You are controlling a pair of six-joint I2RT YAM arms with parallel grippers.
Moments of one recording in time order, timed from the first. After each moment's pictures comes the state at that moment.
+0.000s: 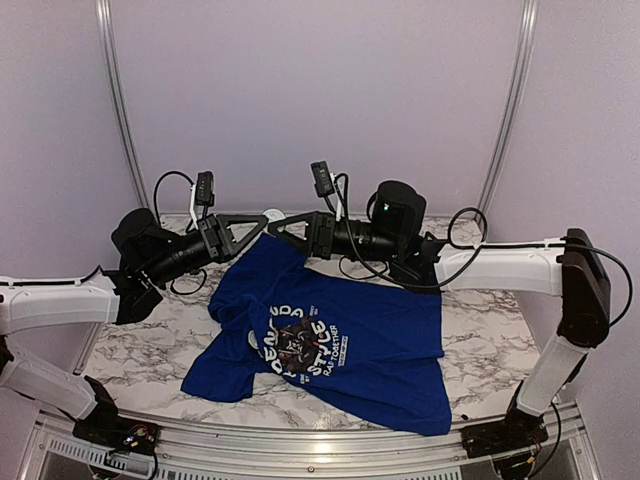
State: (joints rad) left arm -0.70 1.28 0.69 0.83 0.44 -0.90; right arm 0.89 1.70 1.20 0.61 -0.57 0.63
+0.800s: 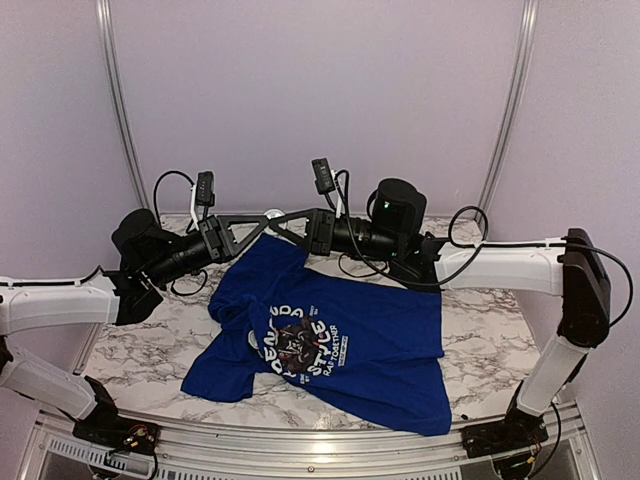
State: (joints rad) left arm -0.71 1.28 0.69 0.83 0.43 -0.88; right arm 0.89 1.70 1.21 0.61 -0.55 0.64
